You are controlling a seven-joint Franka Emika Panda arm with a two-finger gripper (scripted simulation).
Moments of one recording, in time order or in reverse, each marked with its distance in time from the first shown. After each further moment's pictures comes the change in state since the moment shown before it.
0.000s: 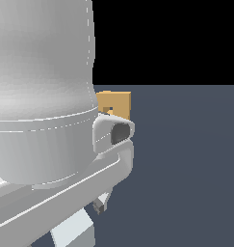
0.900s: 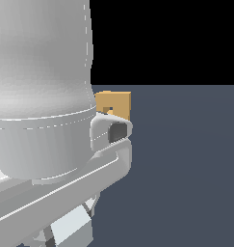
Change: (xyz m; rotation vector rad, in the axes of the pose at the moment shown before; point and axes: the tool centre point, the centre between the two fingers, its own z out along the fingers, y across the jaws) arm 0.006 0.001 0.001 0.000 0.000 0.017
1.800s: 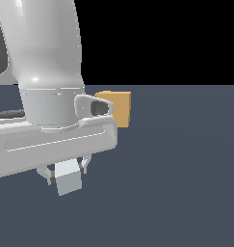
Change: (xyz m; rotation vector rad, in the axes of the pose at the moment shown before) arm 0.081 0.029 -0.014 0.000 0.000 0.238
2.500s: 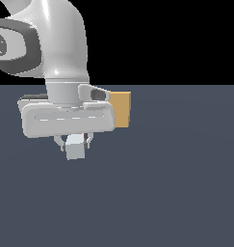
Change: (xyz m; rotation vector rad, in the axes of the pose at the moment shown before) arm 0.079 0.030 -0.013 0.000 0.000 0.232
